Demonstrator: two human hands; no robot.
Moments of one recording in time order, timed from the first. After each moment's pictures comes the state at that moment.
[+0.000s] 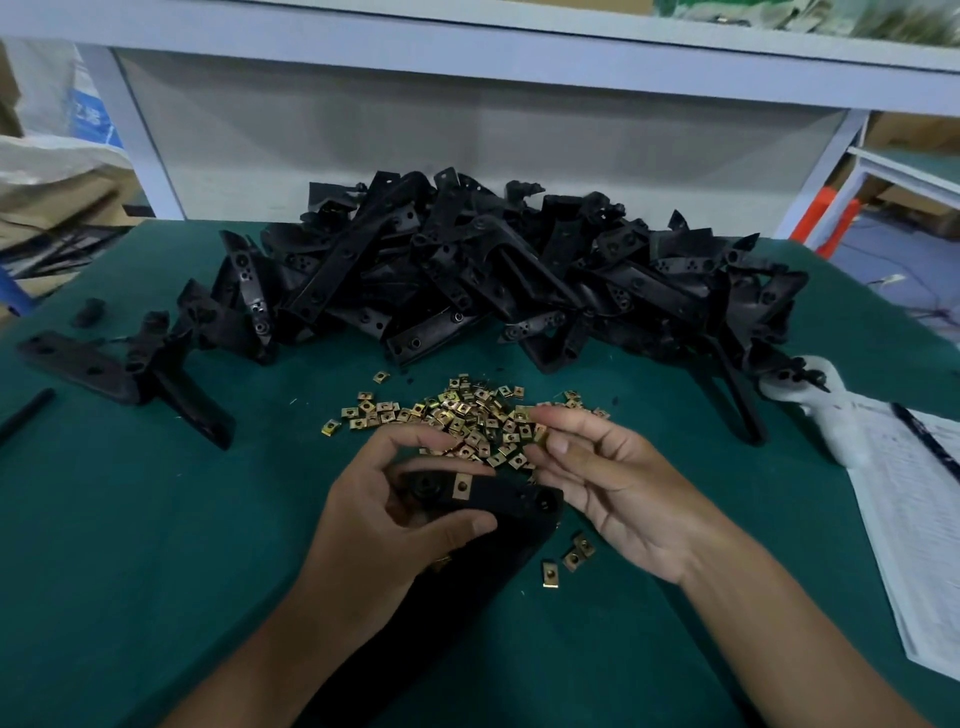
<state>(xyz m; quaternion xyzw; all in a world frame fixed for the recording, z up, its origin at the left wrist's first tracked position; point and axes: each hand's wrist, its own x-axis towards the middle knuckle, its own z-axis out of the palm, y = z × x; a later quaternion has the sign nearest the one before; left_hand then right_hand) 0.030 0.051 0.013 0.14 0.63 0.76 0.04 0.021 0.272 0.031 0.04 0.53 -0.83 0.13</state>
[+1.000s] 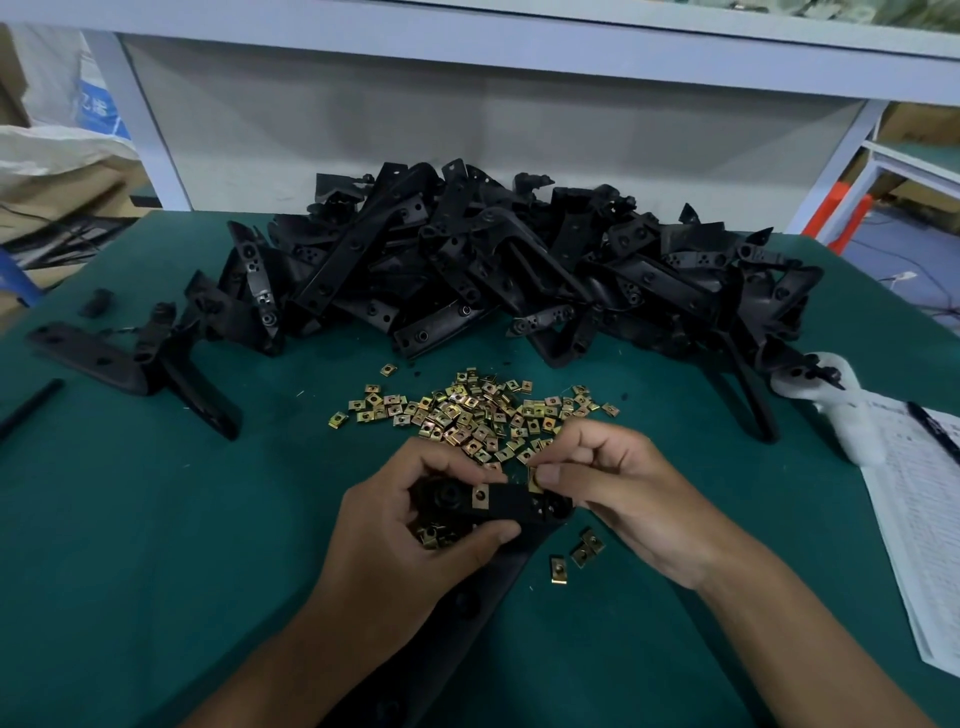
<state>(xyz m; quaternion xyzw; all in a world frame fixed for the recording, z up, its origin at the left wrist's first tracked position) 0.039 0.053 0.011 0.22 0.73 0.64 -0.11 0.031 0.266 0.039 -0.09 0.70 -0.70 0.11</state>
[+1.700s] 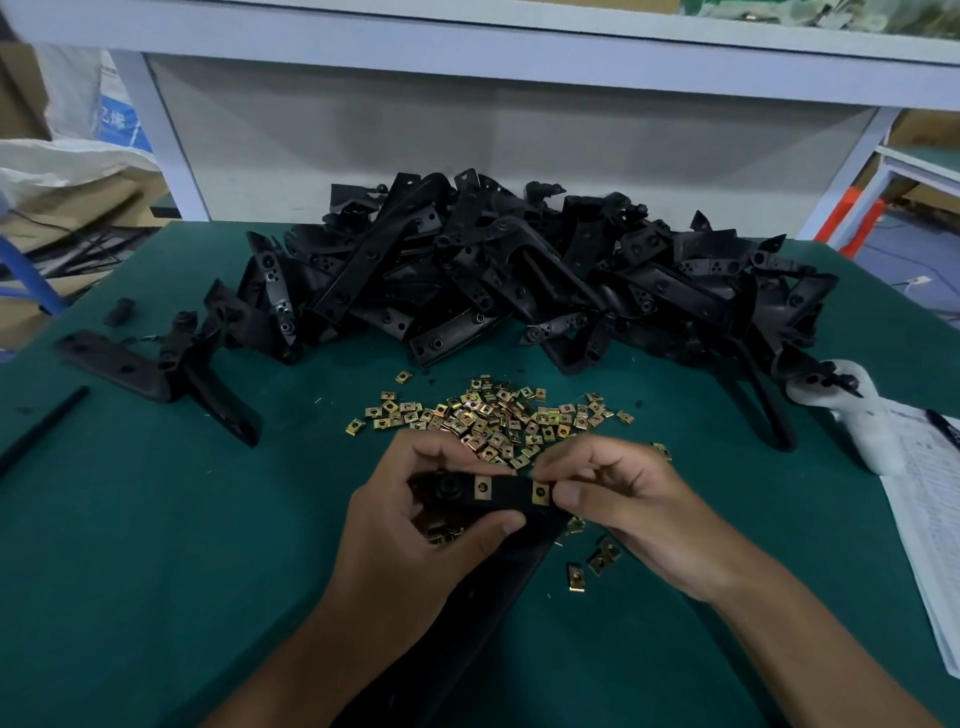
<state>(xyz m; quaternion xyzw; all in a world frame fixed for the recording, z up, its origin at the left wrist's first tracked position) 0.036 0.048 0.009 0.19 0.71 0.68 -0.10 0.033 0.267 0.032 -0.14 0.71 -0.68 0.10</state>
